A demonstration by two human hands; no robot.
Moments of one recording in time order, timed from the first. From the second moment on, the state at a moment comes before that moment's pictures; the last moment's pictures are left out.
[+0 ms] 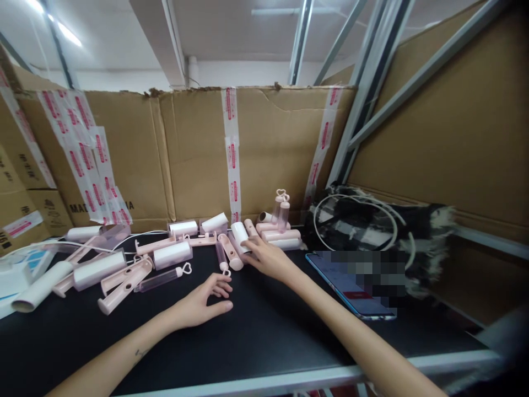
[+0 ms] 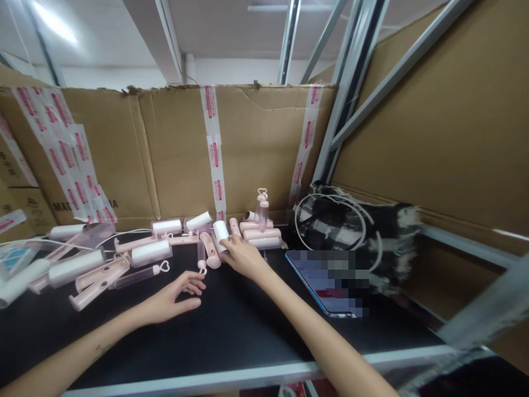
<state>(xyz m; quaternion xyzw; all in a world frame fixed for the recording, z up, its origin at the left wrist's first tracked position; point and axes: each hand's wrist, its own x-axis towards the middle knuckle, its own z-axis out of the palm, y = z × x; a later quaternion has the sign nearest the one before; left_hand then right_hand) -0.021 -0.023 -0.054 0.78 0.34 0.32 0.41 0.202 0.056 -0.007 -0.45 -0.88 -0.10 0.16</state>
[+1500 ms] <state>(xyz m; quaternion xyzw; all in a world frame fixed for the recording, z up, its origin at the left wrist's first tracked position) -0.043 0.018 -0.007 0.63 0.43 0.50 0.41 0.165 0.072 0.001 -0.51 -0.81 0.18 0.24</state>
